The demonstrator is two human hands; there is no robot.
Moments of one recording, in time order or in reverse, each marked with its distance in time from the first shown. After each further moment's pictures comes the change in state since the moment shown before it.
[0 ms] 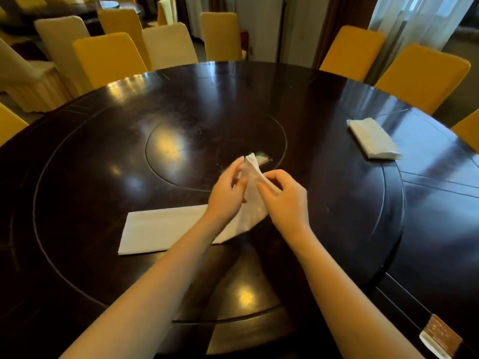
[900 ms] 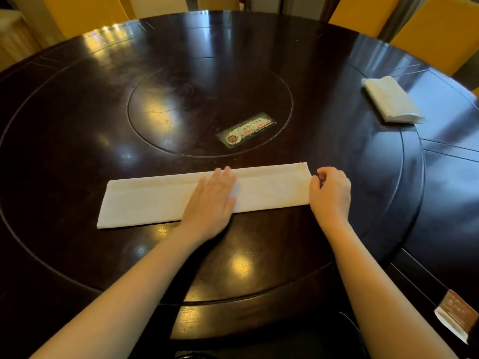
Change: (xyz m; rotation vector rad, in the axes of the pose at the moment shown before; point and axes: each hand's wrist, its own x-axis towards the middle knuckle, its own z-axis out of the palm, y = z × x) left_hand -0.034 -0.111 -0.013 0.988 -0.338 0.146; right_hand 0.006 0.127 -0.031 -0.608 0.202 0.210
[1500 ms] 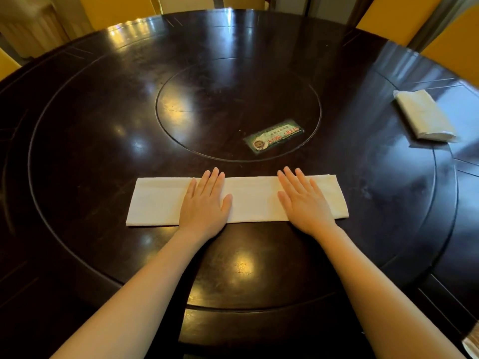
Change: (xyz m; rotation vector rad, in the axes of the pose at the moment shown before) left_hand -0.010 -0.051 0.000 0.046 0.040 -0.269; right_hand -0.002 -0.027 0.065 -0.462 -0.538 -0.574
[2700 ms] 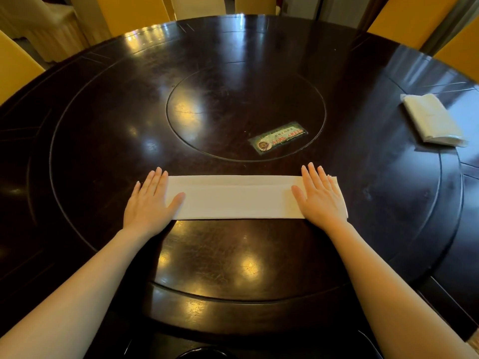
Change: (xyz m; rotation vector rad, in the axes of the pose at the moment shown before) left_hand -0.027 -0.111 -0.013 0.148 0.013 -0.231; right_hand 0.004 0.026 -0.007 -0.075 0.029 0.144
